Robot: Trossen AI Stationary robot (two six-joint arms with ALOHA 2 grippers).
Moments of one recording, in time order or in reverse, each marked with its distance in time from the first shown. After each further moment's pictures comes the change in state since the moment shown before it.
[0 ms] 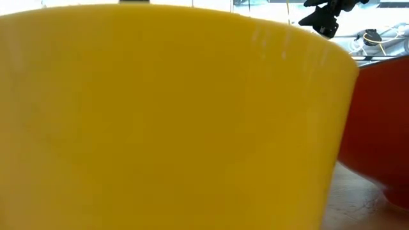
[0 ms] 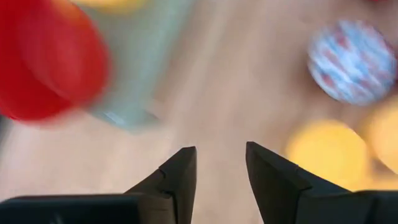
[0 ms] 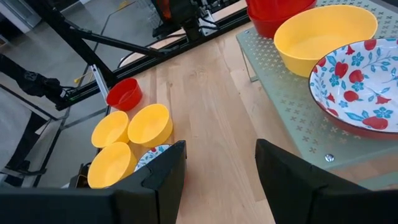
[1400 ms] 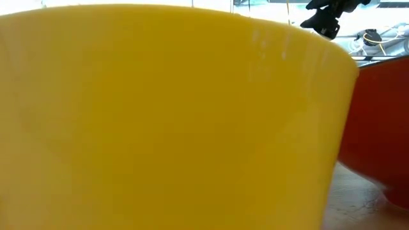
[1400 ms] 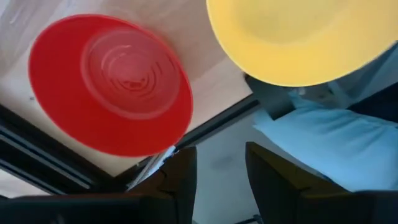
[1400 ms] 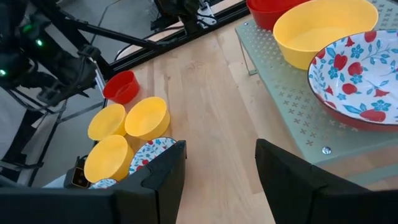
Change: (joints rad) left arm -0.748 0.449 -0.001 0.117 0.438 -1.299; right arm 0.000 0.000 0.000 -0.029 -0.001 -0.018
